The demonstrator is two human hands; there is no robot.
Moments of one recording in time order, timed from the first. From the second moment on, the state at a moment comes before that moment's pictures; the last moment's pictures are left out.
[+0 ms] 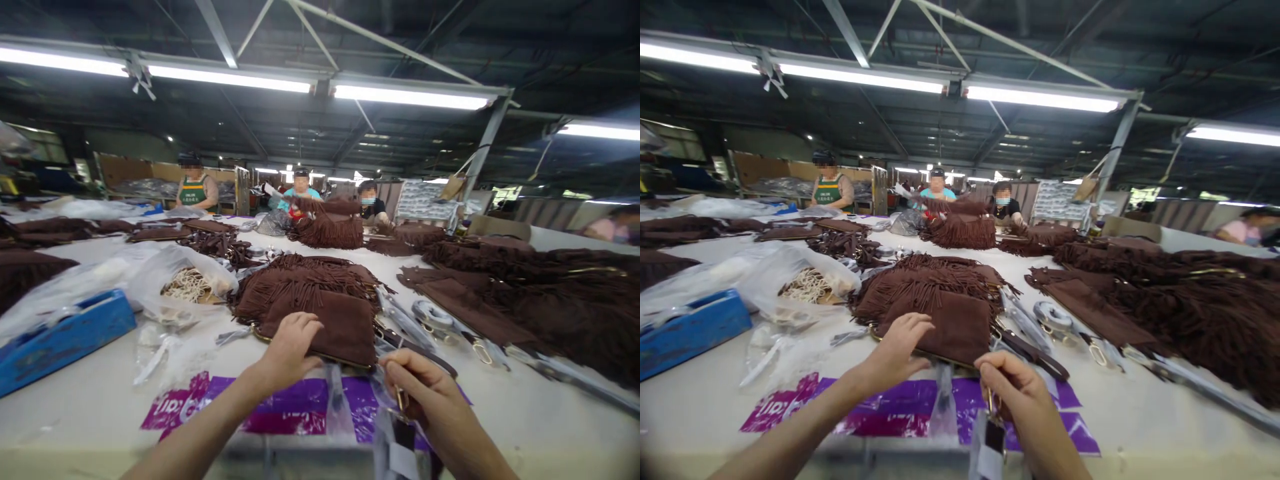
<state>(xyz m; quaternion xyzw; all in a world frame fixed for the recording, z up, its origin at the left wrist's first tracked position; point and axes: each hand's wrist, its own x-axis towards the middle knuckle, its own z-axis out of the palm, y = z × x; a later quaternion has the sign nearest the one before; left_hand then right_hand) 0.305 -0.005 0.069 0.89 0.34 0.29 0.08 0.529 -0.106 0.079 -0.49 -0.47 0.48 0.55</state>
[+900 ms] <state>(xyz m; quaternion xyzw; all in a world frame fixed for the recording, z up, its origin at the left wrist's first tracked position) 0.279 0.064 0.086 0.88 0.40 0.26 0.08 0.502 -0.050 0.076 -0.53 -0.70 0.40 0.27</state>
